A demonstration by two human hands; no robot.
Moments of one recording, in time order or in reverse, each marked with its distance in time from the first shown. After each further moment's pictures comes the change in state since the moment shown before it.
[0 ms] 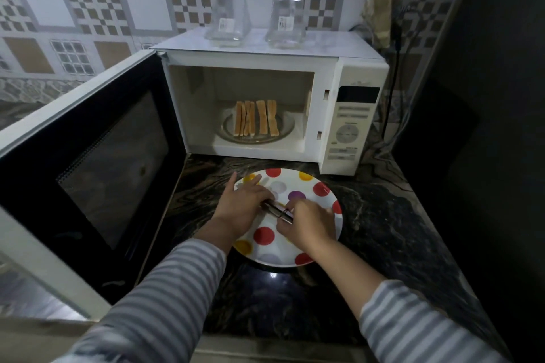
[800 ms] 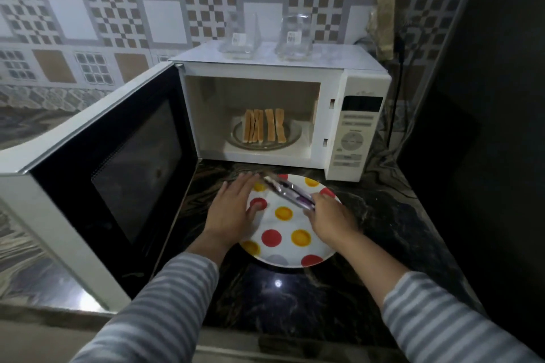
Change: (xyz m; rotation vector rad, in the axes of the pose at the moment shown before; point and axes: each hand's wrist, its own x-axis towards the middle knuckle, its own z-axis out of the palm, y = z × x) left_hand -0.028 -0.017 0.001 -0.210 0.295 -0.167; right_hand 0.008 0.023 -0.021 0.015 -0.035 -0.021
